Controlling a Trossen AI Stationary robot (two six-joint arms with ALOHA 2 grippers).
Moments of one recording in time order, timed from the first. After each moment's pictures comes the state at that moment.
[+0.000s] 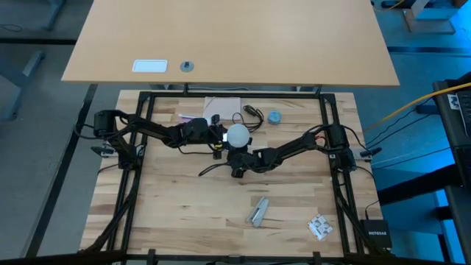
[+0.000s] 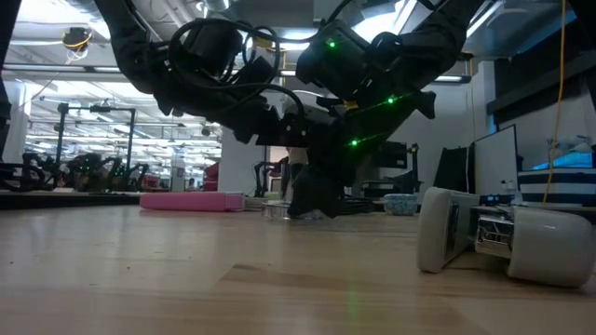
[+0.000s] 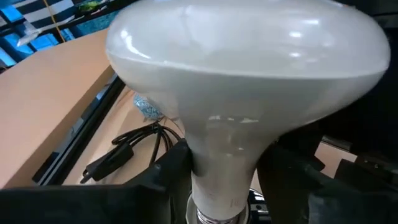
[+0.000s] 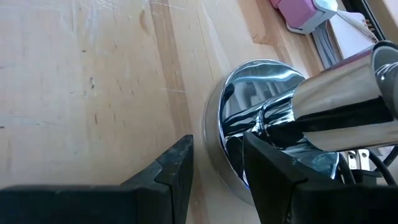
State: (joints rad) left arm 0.21 1.68 0.66 0.70 0.01 0.32; right arm 0.08 2.06 1.13 0.06 0.55 -0.03
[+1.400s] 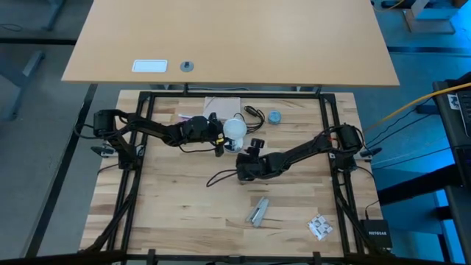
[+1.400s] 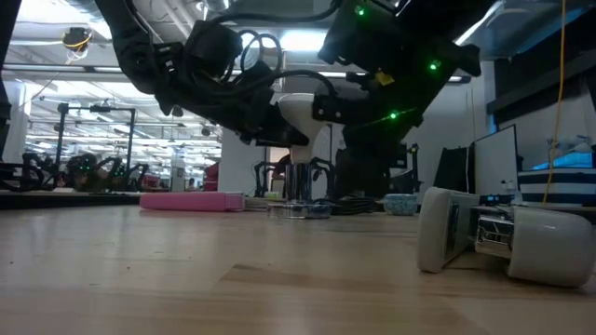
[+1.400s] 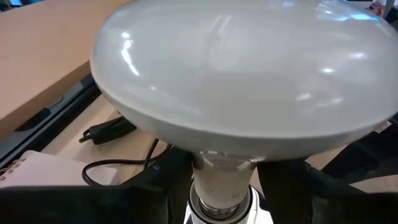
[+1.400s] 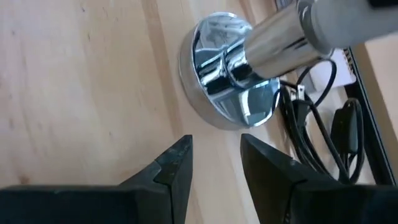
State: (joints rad) left arm 0.24 1.68 0.66 0.68 -0.03 0.05; right arm 0.18 1.94 1.13 -0.30 0.71 0.14
